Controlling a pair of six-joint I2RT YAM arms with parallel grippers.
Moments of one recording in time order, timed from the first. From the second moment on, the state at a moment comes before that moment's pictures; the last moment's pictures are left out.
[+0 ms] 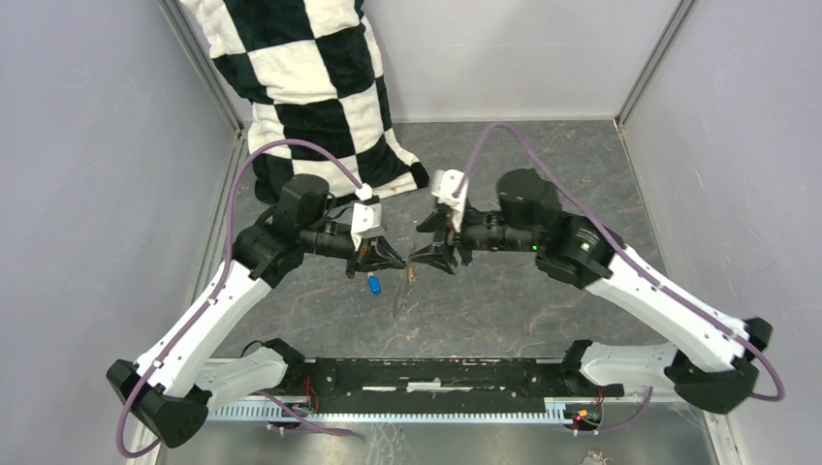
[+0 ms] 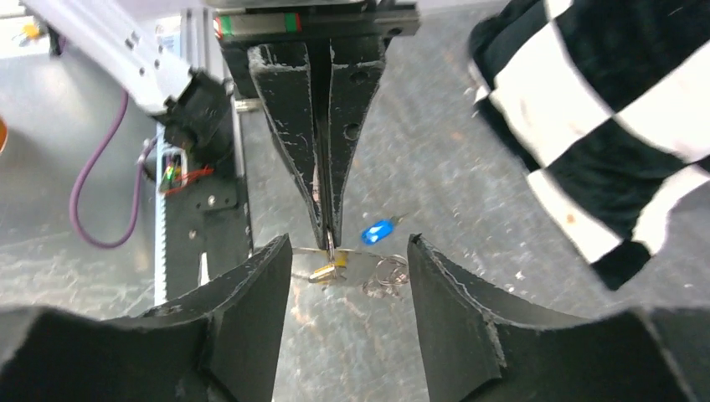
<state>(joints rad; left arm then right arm) -0.58 1.03 1.13 -0.70 0.96 0.49 0.97 1.23 1.39 -0.53 -0.40 -0.17</state>
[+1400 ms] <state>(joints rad) -0.58 0.87 0.97 0.03 0.82 -0.11 0.88 0.96 0.95 0.12 -0.40 0.16</state>
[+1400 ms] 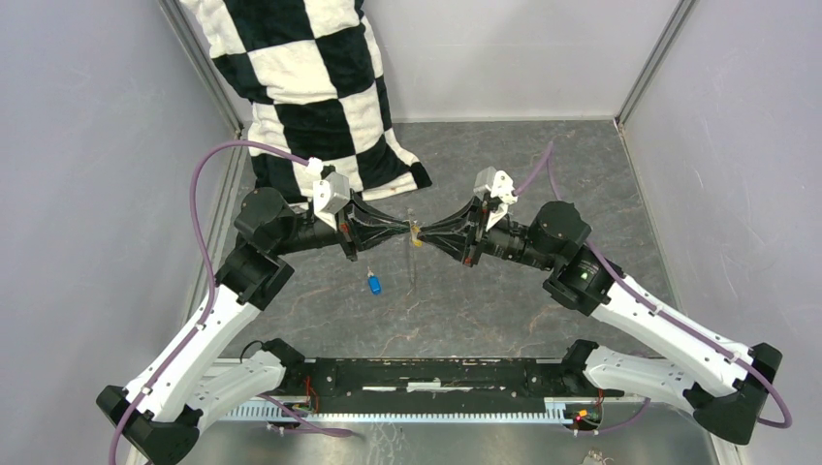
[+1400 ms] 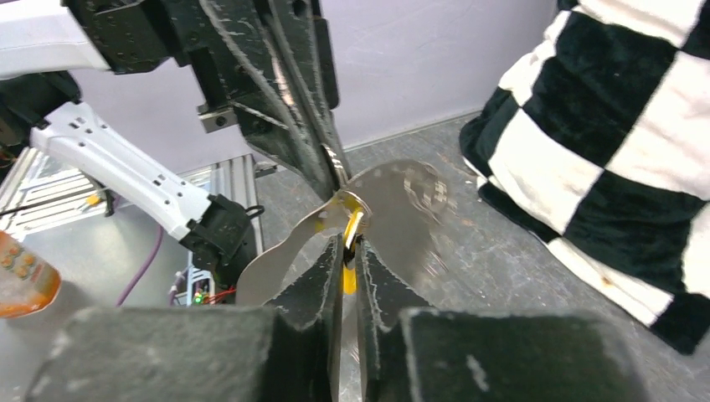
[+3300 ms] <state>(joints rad) -0.58 0.87 0.96 0.06 0.93 -0.11 0.86 1.04 1.16 -0.10 -0.60 -0.02</state>
